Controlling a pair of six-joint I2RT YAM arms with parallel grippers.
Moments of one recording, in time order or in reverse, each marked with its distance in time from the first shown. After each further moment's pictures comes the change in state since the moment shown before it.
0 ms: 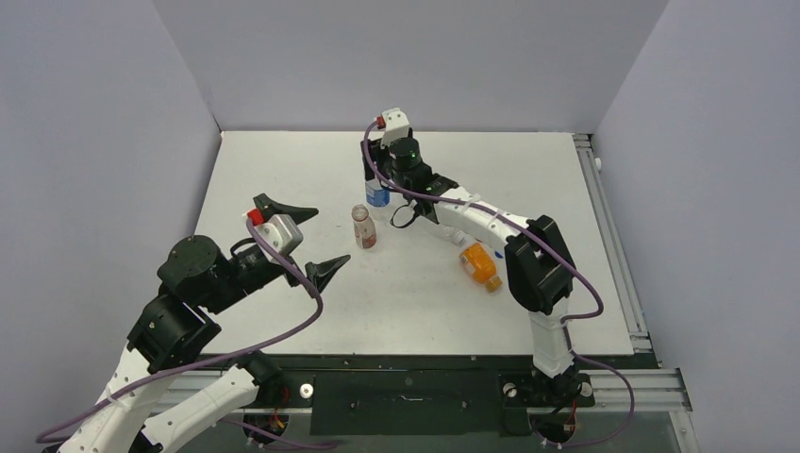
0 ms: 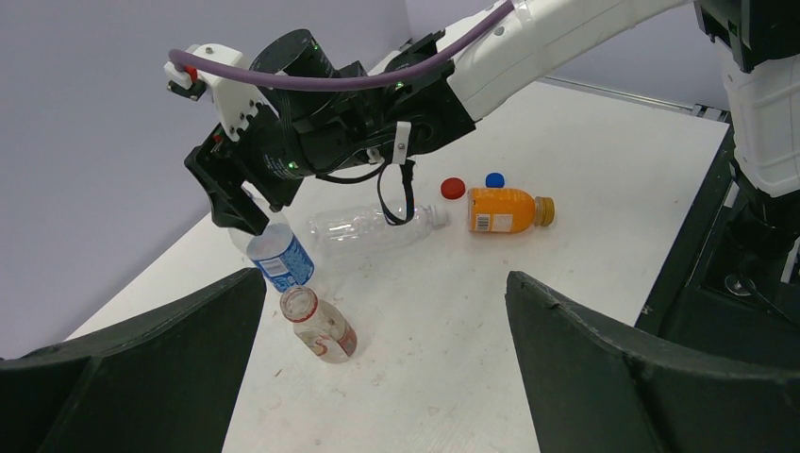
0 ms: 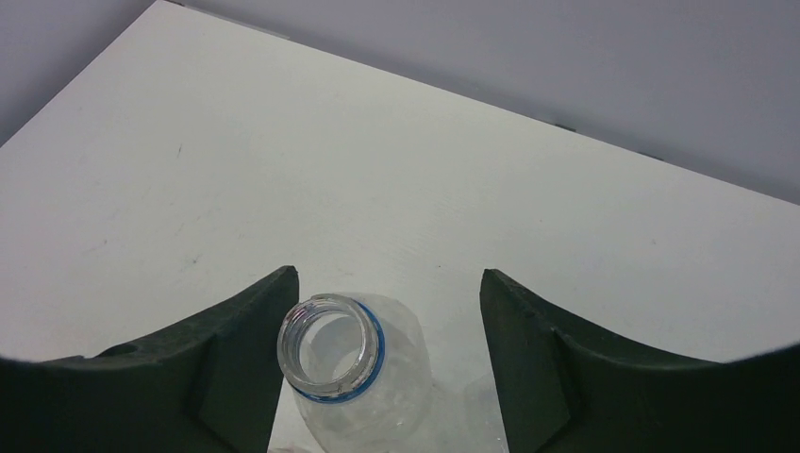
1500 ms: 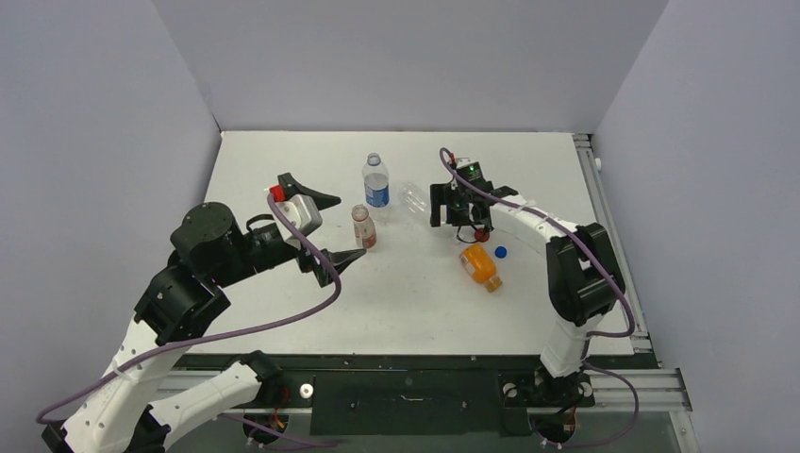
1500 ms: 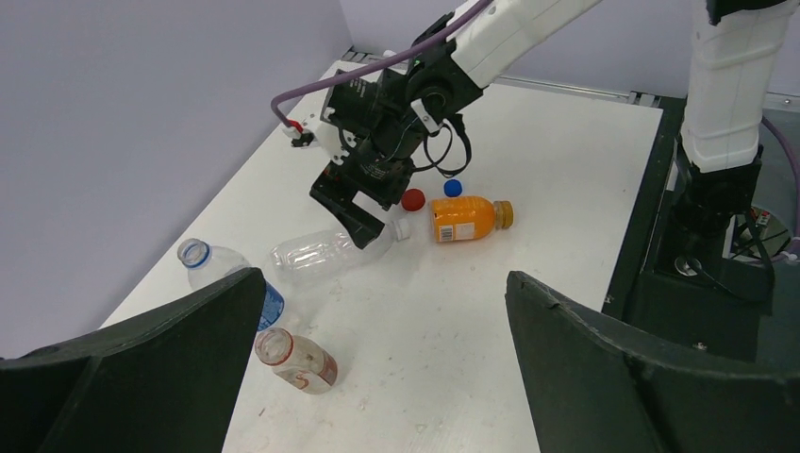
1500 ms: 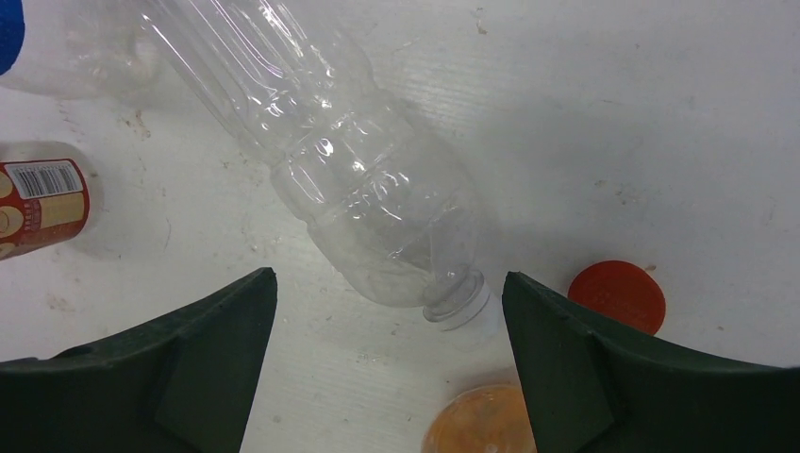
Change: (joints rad) left arm 0.001 0.158 0.158 -0.037 0.136 0.027; right arm -0.280 -0.237 -0.396 -0.494 -0.240 0.194
